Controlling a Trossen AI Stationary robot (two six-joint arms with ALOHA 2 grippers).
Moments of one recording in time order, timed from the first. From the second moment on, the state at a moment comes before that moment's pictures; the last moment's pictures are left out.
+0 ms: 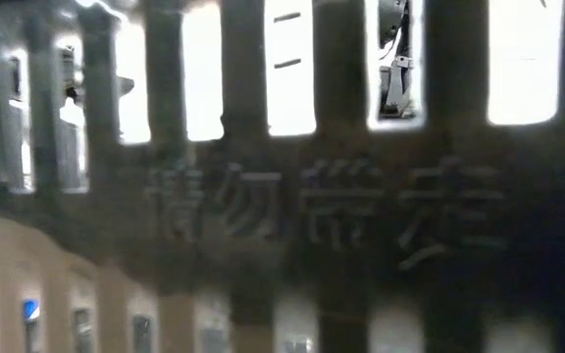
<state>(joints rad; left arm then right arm) -0.14 0.34 0.01 0.31 0.00 0.02 0.20 1.84 1.20 -0.69 0.02 0.23</state>
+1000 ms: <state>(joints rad) -0.14 0.36 0.01 0.30 0.00 0.02 0.20 1.84 1.20 -0.73 0.01 0.24</state>
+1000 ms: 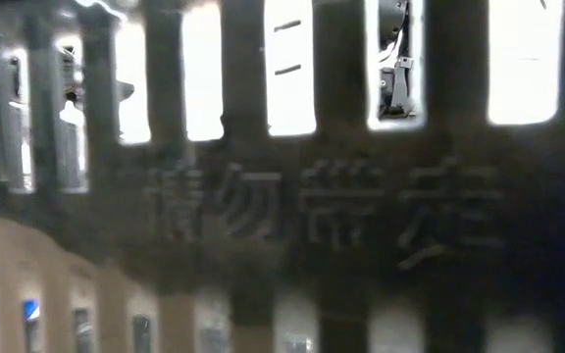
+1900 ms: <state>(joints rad) -0.14 0.36 0.01 0.29 0.00 0.02 0.15 1.85 1.14 -0.52 -0.18 0.25</state>
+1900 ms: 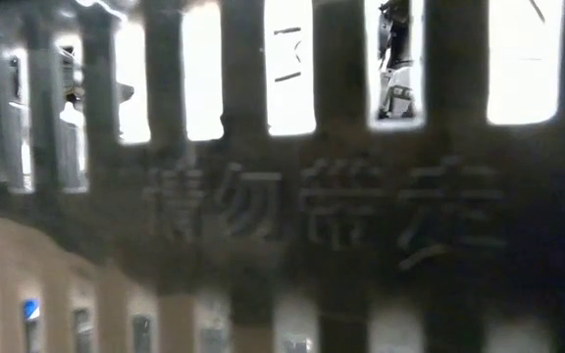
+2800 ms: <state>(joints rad) -0.14 0.36 0.01 0.30 0.00 0.02 0.28 1.82 1.14 -0.44 -0.06 0.32</state>
